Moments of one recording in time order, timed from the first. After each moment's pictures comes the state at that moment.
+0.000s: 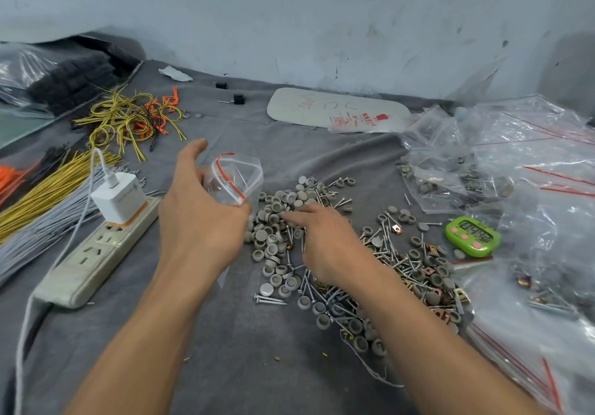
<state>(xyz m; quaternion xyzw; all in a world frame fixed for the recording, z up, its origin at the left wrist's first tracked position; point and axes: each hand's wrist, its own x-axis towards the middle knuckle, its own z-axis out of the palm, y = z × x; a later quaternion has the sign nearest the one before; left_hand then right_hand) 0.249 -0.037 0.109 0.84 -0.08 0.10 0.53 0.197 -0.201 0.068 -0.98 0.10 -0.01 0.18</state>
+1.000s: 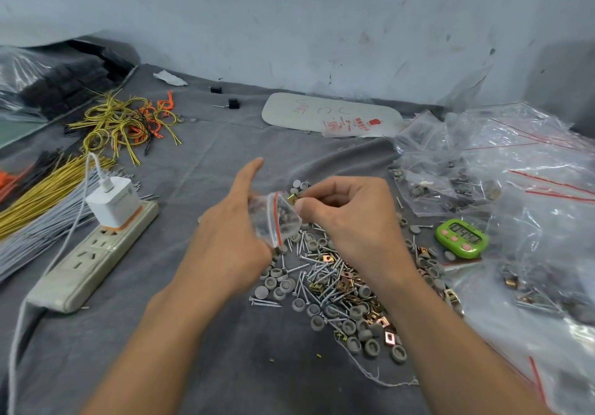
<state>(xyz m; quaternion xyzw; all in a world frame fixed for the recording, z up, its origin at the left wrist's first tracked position) 0.238 -0.048 0.102 0.88 -0.24 -0.01 0.40 0.162 -0.200 0.120 -0.79 0.15 -0.25 0.54</state>
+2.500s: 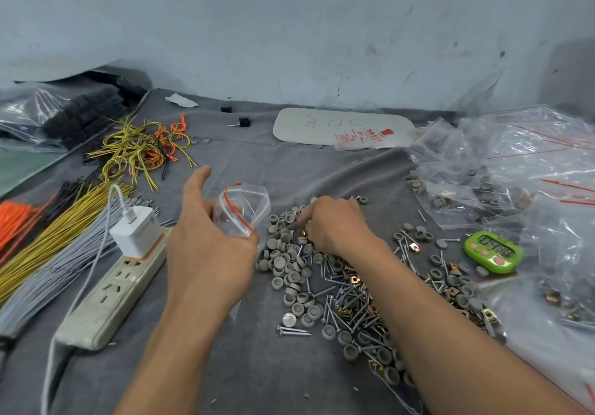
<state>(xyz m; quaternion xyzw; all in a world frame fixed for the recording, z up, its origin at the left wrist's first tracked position) 0.258 -0.024 0.112 0.84 -0.10 0.09 0.53 0.265 -0.214 0.085 -0.97 0.19 0.01 0.12</state>
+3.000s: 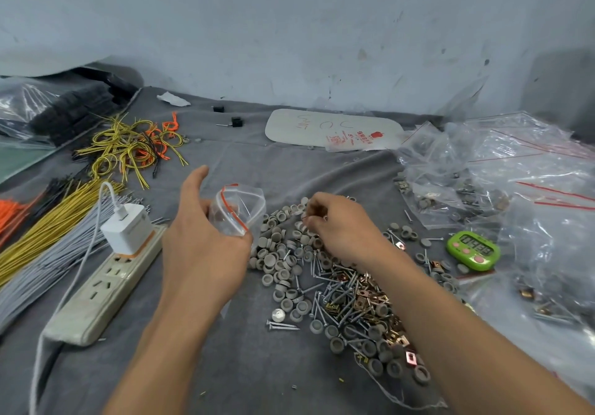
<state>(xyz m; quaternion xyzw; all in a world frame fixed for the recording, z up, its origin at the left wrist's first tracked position) 0.254 -0.024 0.114 0.84 -0.10 0.06 0.53 0.224 -0.224 0.095 -0.93 0.17 -0.08 0.32</state>
